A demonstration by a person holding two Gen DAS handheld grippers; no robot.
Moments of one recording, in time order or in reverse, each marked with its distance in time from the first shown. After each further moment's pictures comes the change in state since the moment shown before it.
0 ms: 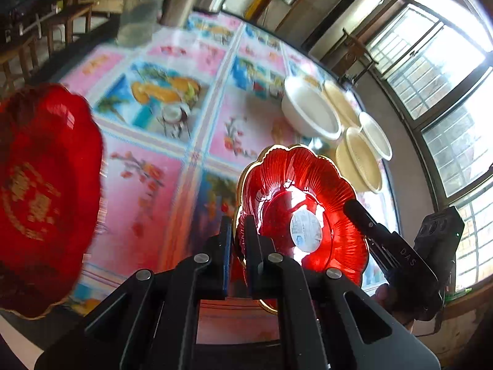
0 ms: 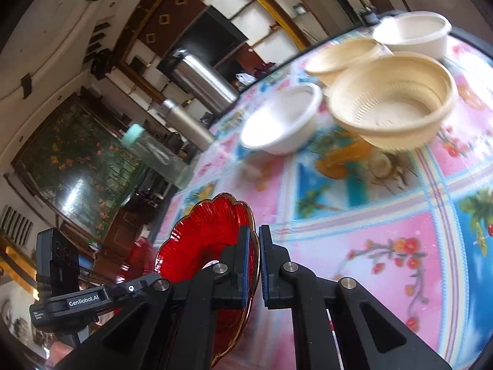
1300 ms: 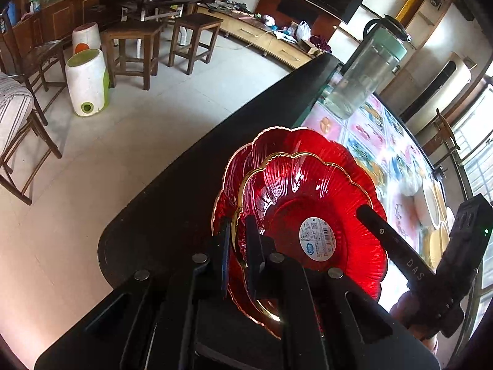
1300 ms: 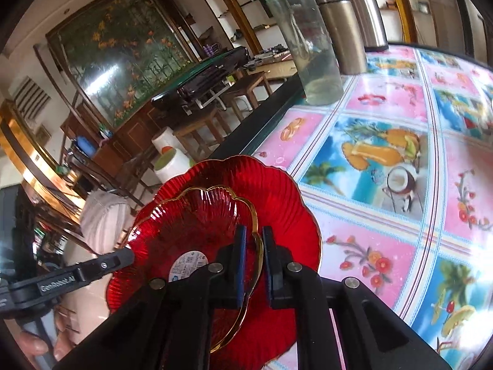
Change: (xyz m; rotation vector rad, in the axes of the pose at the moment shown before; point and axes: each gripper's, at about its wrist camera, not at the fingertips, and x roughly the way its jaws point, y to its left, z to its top) left arm -0.088 0.203 -0.004 -0.307 -0.190 0.361; right arm 0.192 0.218 -0.088 -0.454 0.303 0.057
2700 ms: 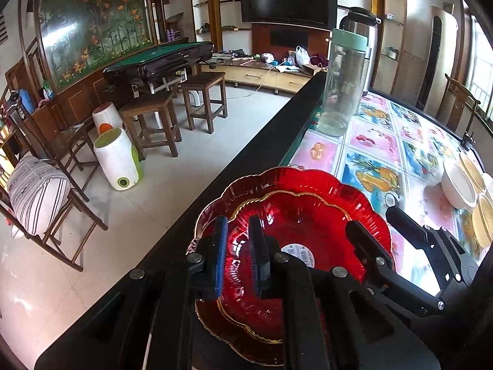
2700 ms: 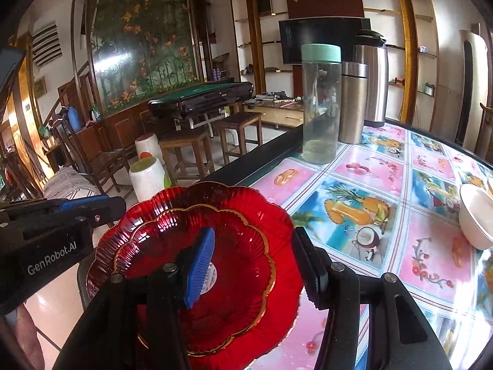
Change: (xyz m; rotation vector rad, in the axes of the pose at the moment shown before) left arm -0.029 -0.072 -0.011 0.246 -0.236 0.241; right arm -0.036 0.037 -0.014 -0.269 -0.196 -0.168
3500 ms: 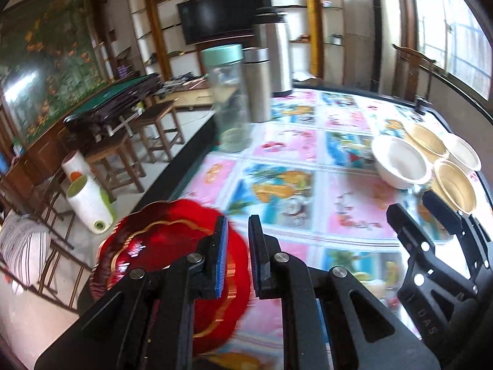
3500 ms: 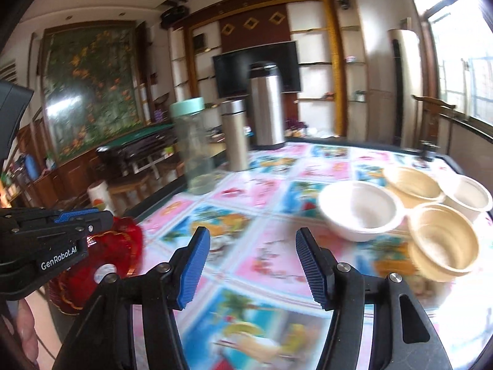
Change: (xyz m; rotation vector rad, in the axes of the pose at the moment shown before) left arm -0.044 -0.146 0.003 0.231 -0.085 -0.107; right arm -0.113 -0.143 -0.025 0.165 -0.174 -0.242
